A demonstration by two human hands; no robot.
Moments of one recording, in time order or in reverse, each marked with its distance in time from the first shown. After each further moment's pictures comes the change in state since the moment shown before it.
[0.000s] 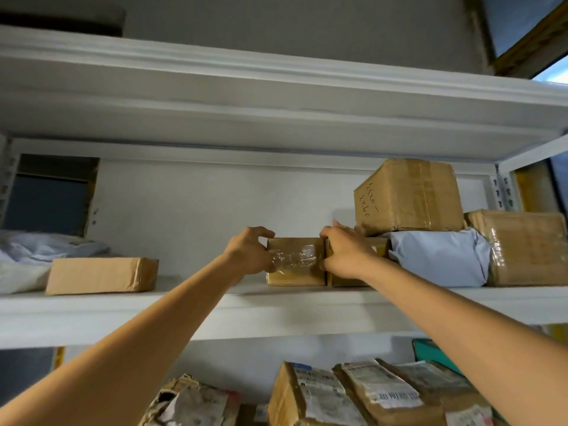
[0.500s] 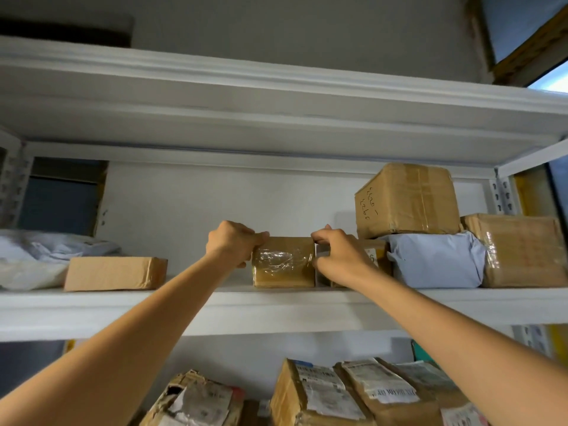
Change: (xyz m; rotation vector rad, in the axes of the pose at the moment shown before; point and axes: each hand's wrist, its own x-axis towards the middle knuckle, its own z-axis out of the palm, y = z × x) left_hand -0.015 0.005 -0.025 -0.173 0.256 -0.104; right_hand -0.026 -0.014 0.002 0.402 0.093 -0.048
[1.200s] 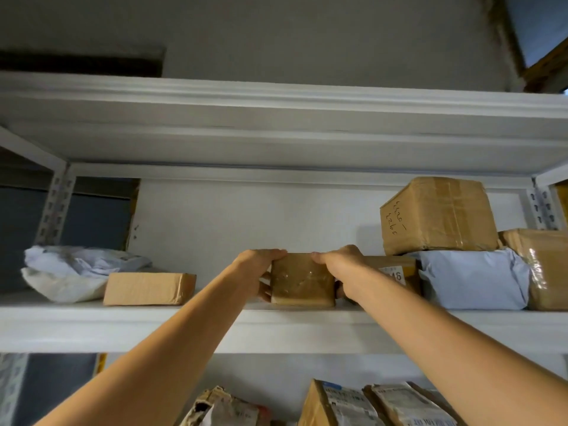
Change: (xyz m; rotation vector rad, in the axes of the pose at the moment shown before) left_hand -0.004 -0.001 -0.011 -0.324 -0.271 -0.307; right_hand 0.031 -0.039 0.024 0.554 0.044 0.528
